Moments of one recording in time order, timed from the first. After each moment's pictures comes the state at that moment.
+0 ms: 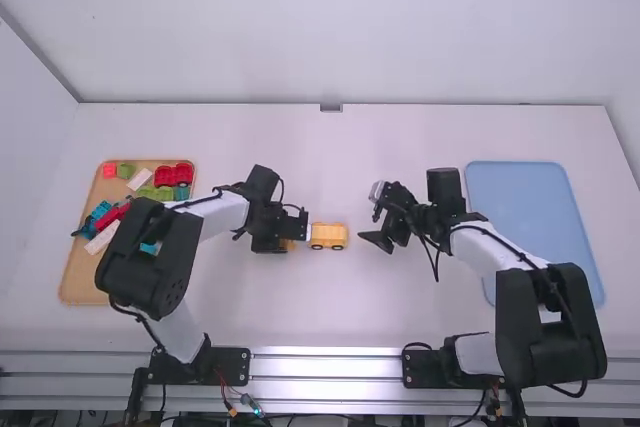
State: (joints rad) left arm -0.29 1.78 0.87 -0.46 0.29 1.26; right arm 0.15 1.49 0.64 -0.09 -0.82 -0.84
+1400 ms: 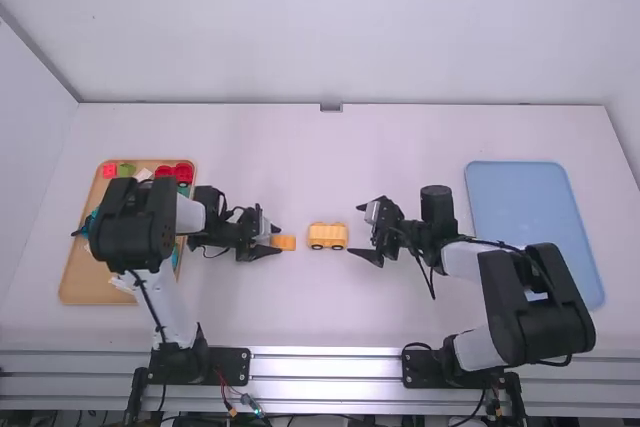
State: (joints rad) left arm 0.11 2.02 0.73 -0.18 1.08 1.49; right arm 0.19 1.59 0.45 0.36 -1.02 -0.81
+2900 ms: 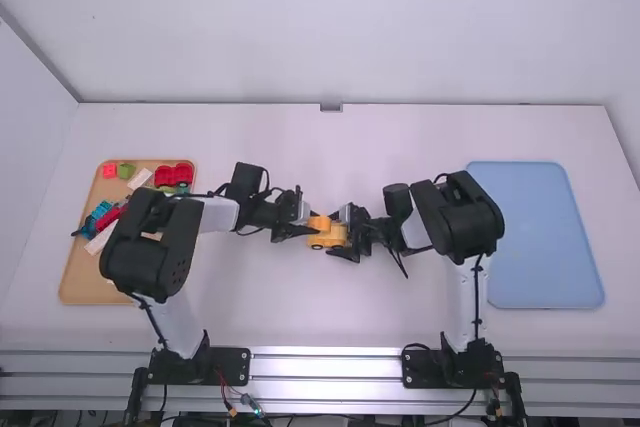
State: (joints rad) left arm -0.20 1.86 0.79 0.05 1.06 1.09; right arm 0.31 2.22 0.71 0.68 -1.13 -0.81
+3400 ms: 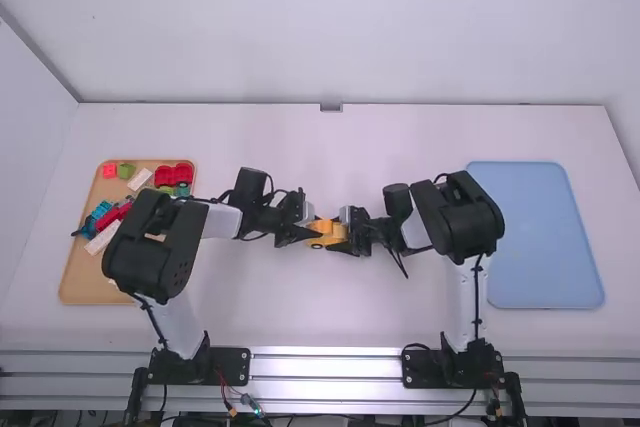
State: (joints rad) left arm -0.22 1.86 0.73 0.15 1.02 0.94; right arm 0.31 2.22 0.71 0.68 -1.15 -0.82
